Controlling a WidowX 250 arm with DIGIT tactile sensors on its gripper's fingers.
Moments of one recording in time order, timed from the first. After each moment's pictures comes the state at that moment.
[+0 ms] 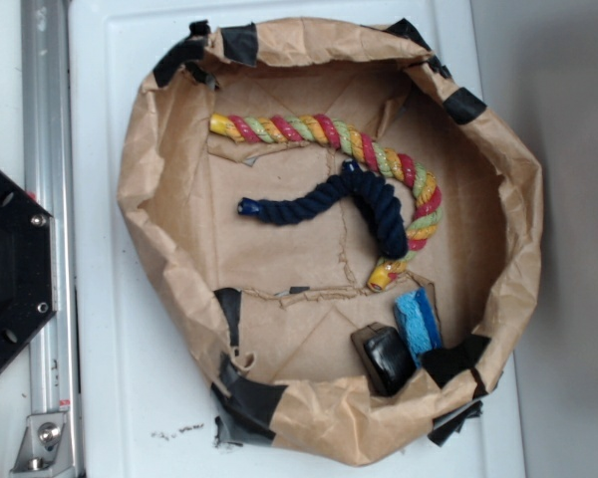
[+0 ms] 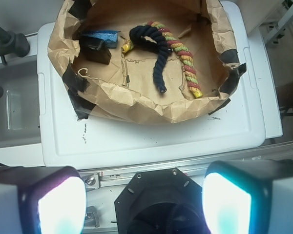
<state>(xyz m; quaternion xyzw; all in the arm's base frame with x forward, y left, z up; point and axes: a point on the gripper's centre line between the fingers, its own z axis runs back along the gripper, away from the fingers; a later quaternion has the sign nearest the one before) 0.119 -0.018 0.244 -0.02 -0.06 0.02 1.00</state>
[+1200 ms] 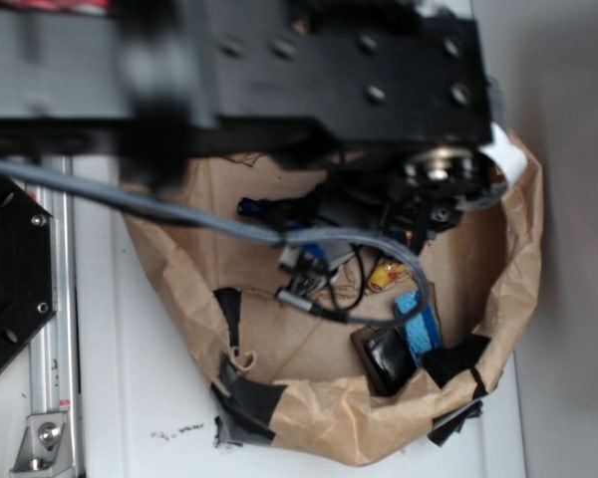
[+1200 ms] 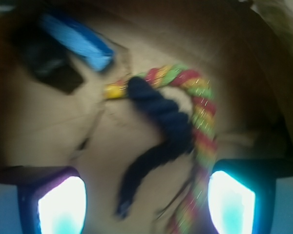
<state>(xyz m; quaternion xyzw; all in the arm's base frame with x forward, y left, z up) 0.285 0.003 0.090 0.02 0.02 -0.31 0.95</state>
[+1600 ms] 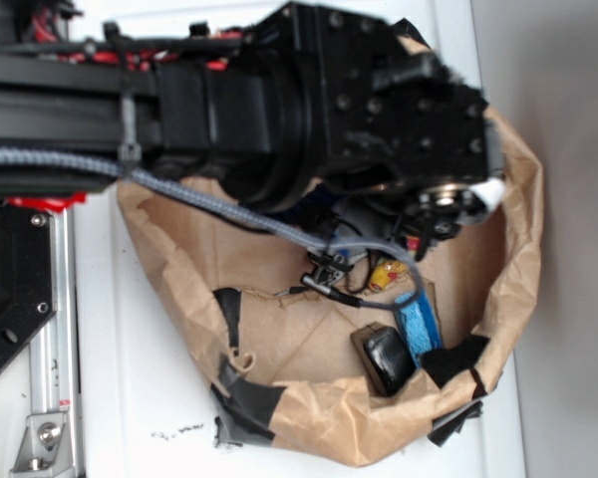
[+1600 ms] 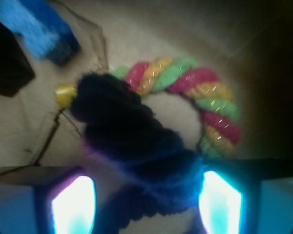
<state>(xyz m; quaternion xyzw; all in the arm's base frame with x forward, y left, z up) 0.291 -0.001 0.047 0.02 0.01 -0.30 0.95</state>
